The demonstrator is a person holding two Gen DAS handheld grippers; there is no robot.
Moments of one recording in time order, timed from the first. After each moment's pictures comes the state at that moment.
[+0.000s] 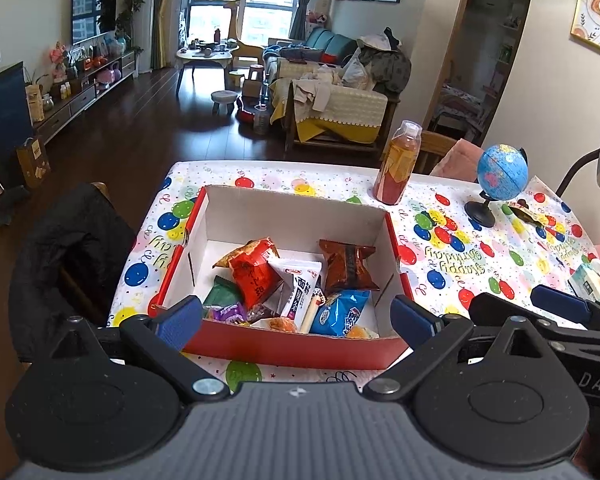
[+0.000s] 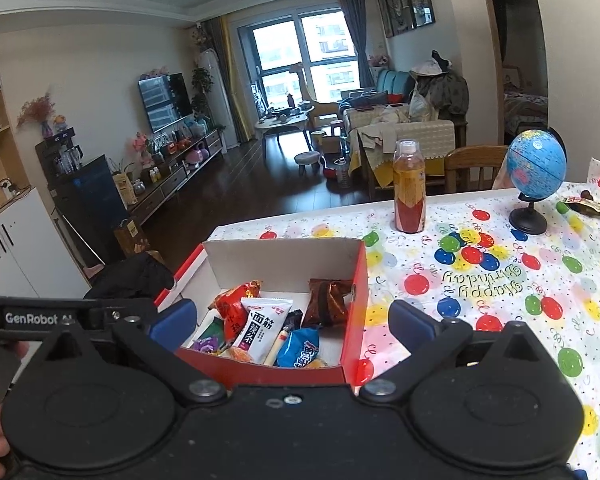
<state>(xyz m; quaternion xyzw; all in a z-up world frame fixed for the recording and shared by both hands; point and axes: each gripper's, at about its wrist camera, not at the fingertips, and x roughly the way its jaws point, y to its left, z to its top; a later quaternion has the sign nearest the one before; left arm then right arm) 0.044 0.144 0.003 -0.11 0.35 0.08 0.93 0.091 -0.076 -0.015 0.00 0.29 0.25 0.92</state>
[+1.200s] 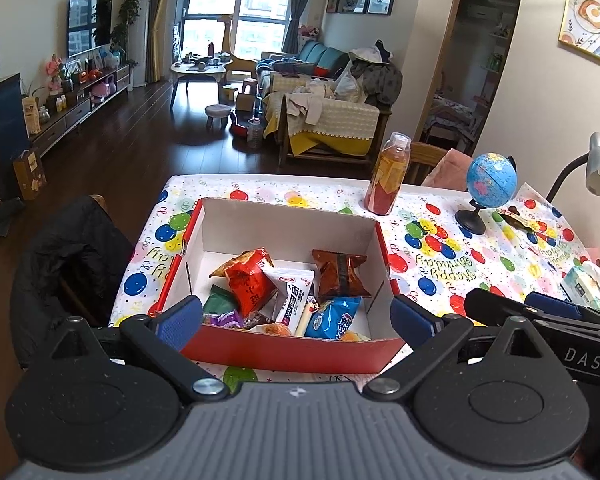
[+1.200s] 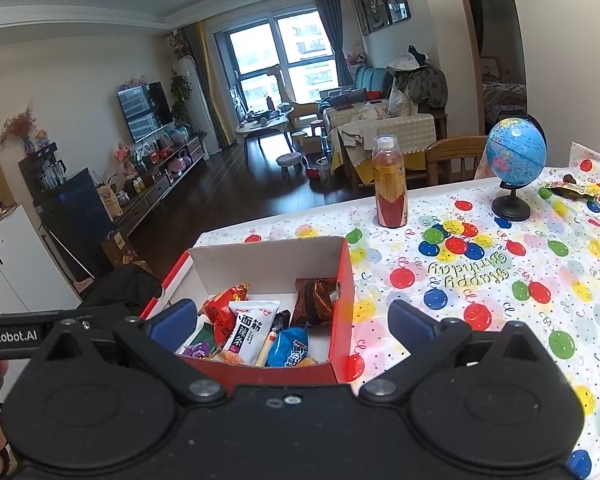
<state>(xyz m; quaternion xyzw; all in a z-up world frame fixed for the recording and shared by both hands) 0.030 0.140 0.010 -0.11 0.33 0.07 0.94 0.089 -0.084 -0.015 0.03 0.29 0.22 0.93</state>
